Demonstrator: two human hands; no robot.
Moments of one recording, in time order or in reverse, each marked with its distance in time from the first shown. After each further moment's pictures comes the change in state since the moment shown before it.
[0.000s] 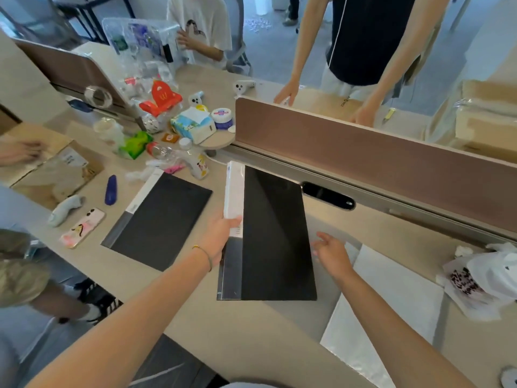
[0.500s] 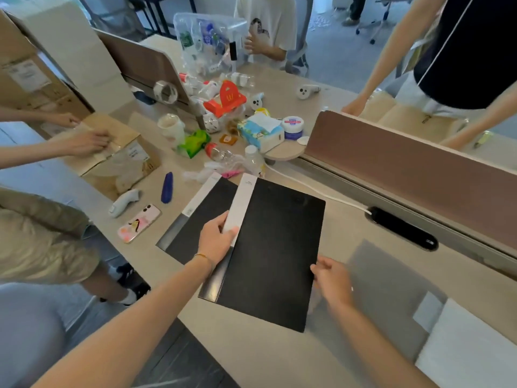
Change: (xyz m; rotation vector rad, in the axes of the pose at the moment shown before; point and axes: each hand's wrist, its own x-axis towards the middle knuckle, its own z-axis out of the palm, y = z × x) left_hand 0.071 -0.002 -0.164 0.355 0.252 0.242; right_hand 0.012 -0.061 0.163 0.146 -0.054 -0.003
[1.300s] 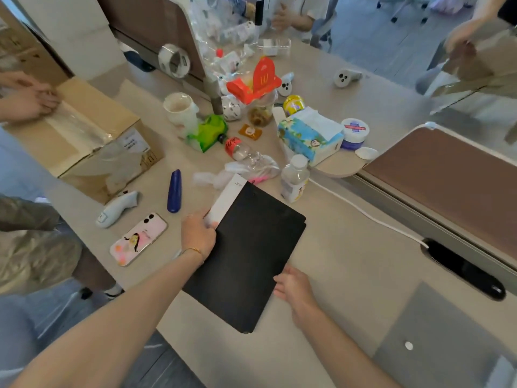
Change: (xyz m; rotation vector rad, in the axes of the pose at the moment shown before) left_hand 0.203 -0.119 -0.075 0.242 0.155 -0.150; right_hand 0.065 -0.049 0.214 0.128 -0.184 0.343
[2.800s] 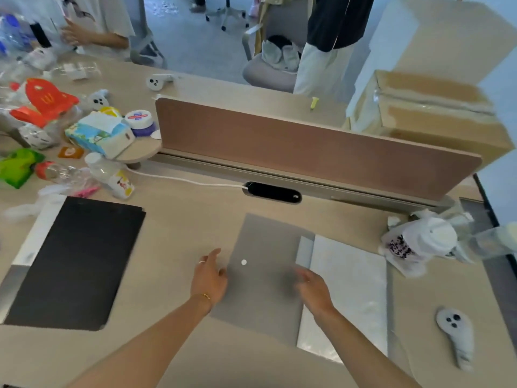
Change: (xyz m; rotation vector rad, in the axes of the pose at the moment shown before) left_hand -0.320 0.109 0.243 0.114 -0.541 0.327; right_hand -0.132 0.145 -0.384 -0.110 0.437 -0.185
